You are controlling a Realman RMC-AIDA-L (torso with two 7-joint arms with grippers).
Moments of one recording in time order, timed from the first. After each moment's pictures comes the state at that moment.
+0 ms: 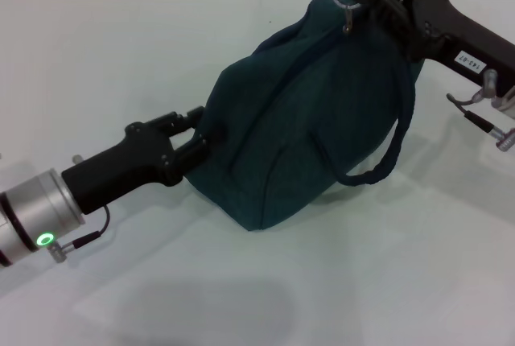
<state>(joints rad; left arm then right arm) -0.40 -2.08 0.81 0.27 1.50 1.49 -1.04 0.63 2.03 -1.41 -0.27 -0.73 -1.57 1.08</state>
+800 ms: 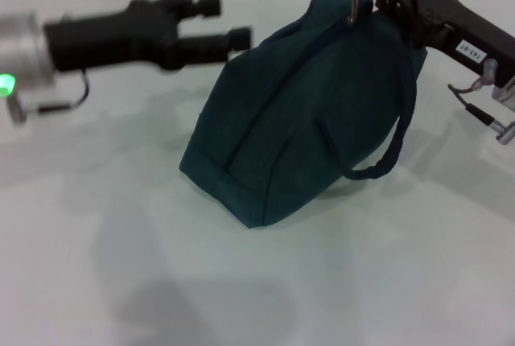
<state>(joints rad) -0.47 -2.09 0.89 0.97 1.68 1.56 -1.69 0.64 2.03 -1.41 -0.27 -0.68 -1.52 1.10</state>
